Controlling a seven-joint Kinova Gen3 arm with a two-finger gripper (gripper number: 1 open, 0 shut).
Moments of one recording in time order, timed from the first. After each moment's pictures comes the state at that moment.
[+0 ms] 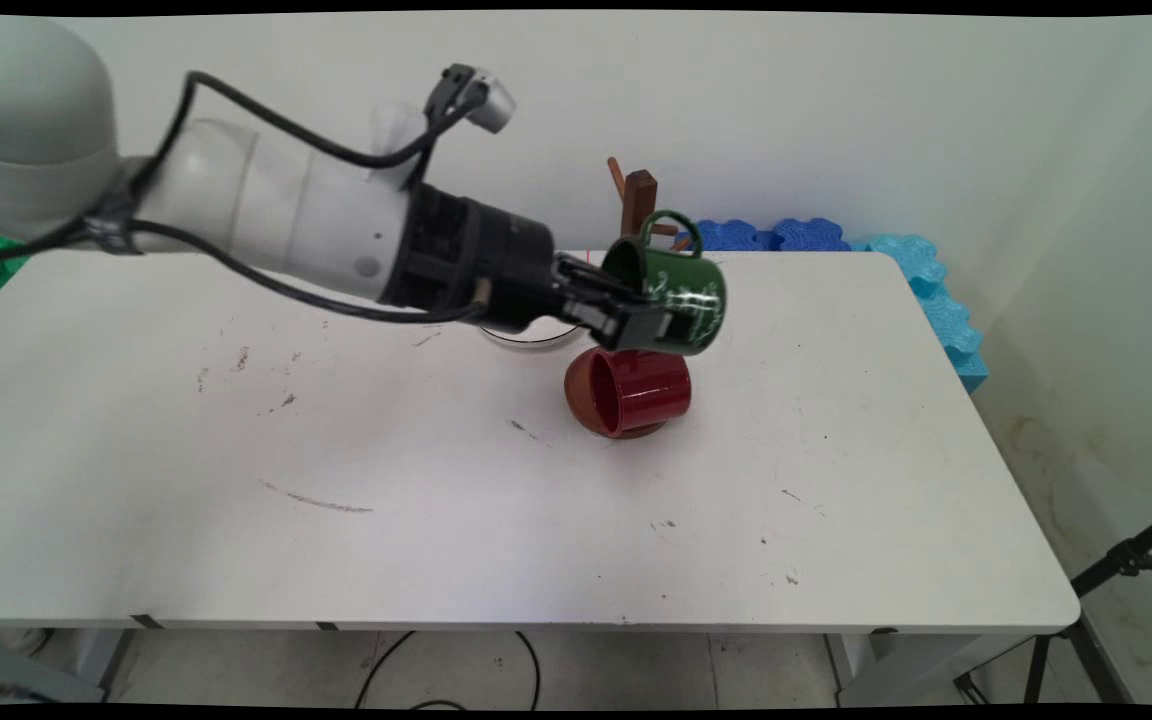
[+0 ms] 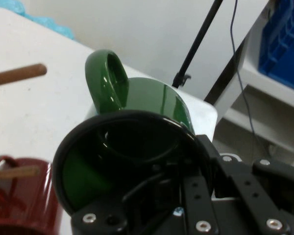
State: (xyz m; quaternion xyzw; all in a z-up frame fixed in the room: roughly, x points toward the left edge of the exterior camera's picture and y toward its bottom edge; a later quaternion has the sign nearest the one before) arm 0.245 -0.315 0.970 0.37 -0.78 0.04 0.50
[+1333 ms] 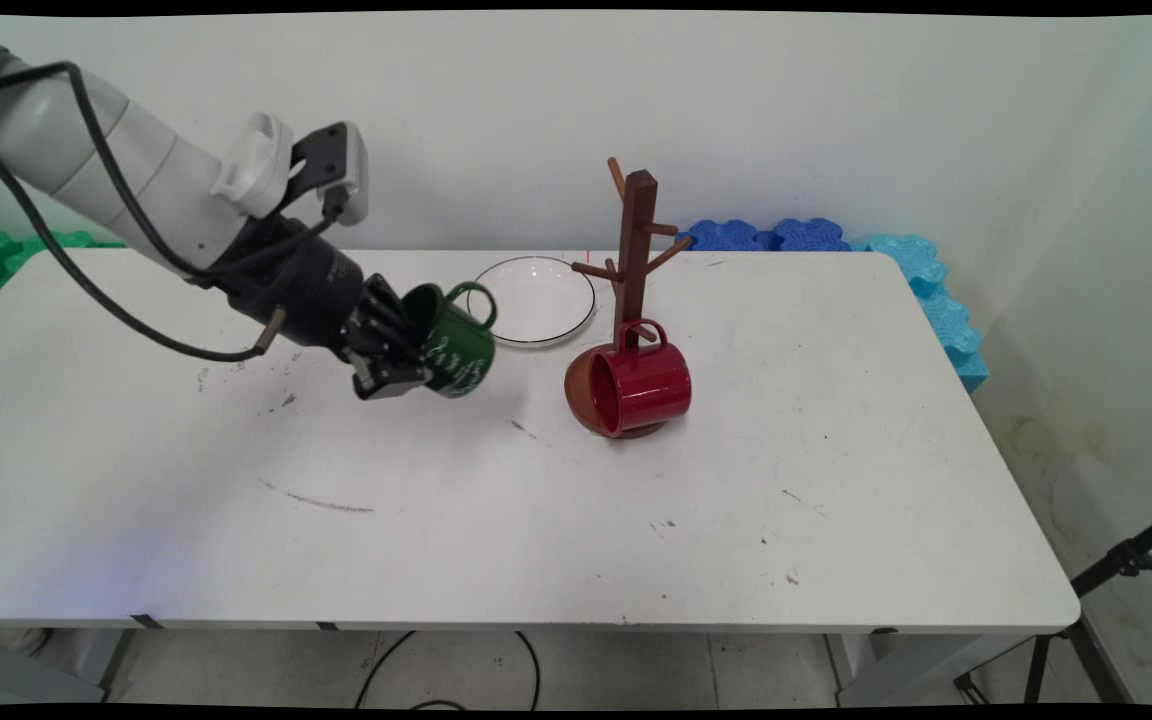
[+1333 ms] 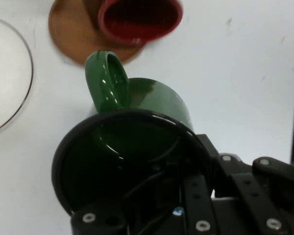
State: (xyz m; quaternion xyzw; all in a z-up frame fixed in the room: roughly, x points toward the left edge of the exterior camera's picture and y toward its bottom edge) arm 0.351 -0.316 0.973 0.28 -0.92 0.09 0.25
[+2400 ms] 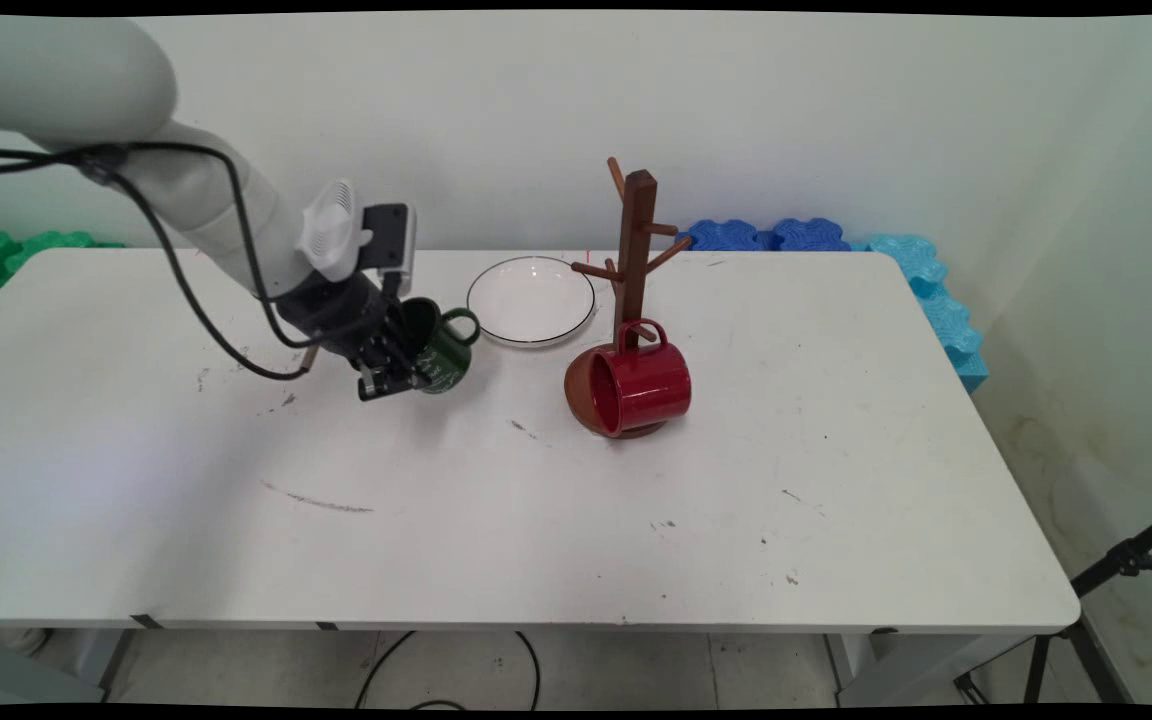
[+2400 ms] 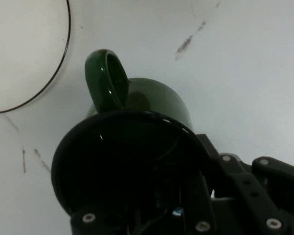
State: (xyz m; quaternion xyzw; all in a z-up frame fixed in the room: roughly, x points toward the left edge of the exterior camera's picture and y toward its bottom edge) arm 0.359 -0.377 0.905 0.20 -0.96 0.12 0.13
